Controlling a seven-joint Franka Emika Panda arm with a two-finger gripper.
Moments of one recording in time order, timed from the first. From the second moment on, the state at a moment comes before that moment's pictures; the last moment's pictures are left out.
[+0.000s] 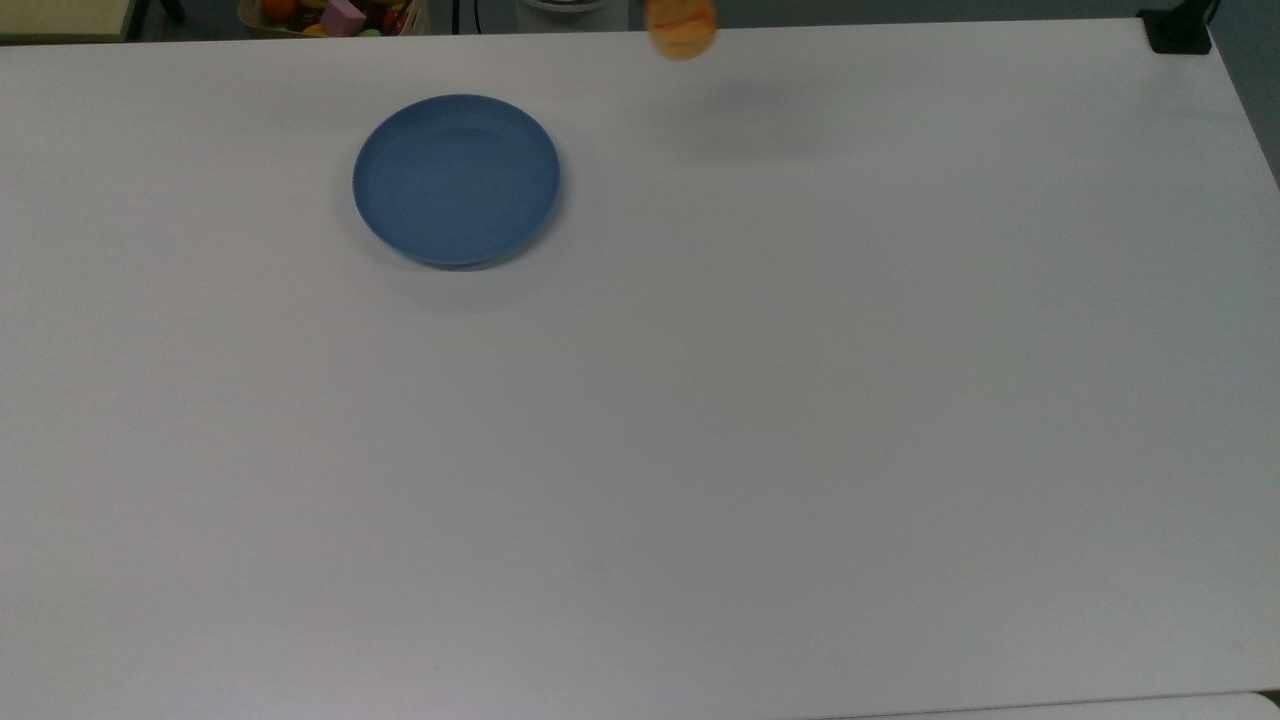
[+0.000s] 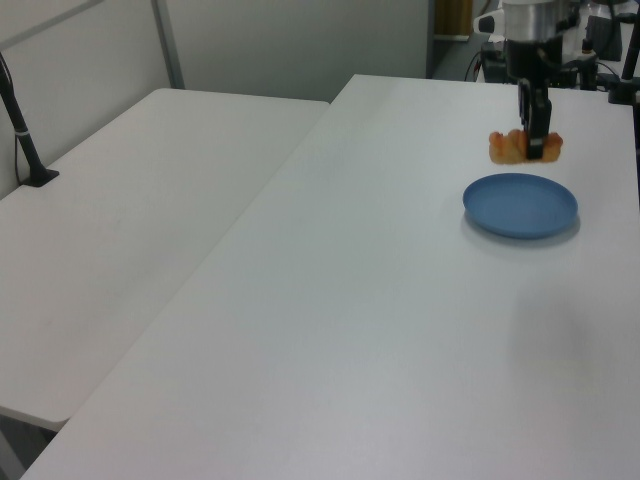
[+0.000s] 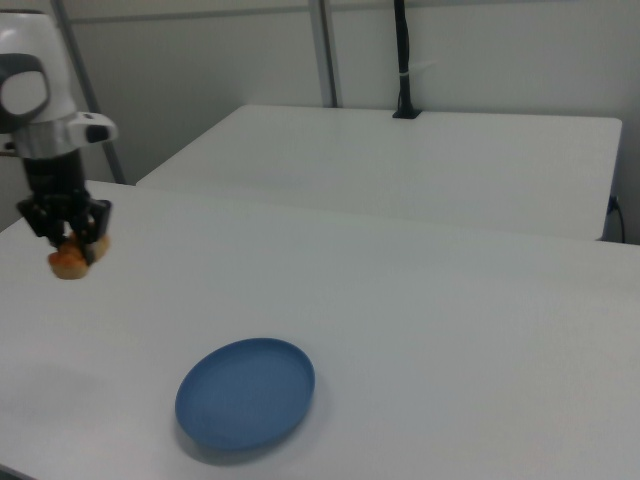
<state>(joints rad) 0.27 -0.18 0.04 -1.95 0.08 1.67 -0.07</state>
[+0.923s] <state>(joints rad) 0.34 -0.01 0.40 -2.05 0.13 2.08 0.40</state>
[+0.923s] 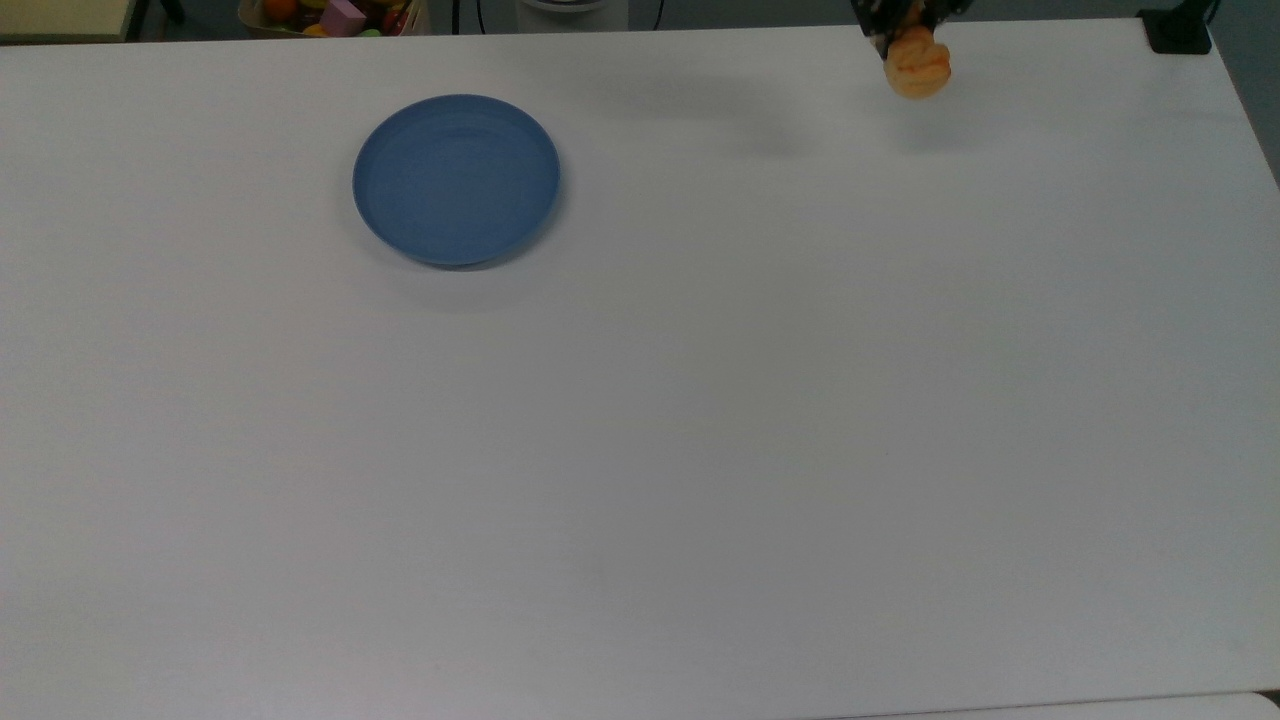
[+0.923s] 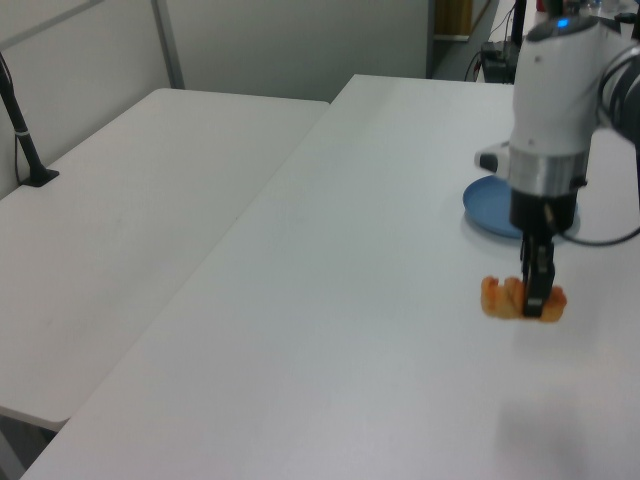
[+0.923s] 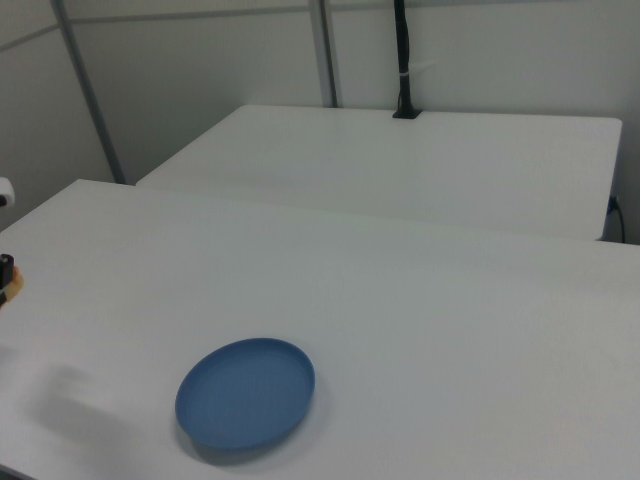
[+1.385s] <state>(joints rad) 0.37 0.14 0.40 -2.07 0.10 2.22 0.41</state>
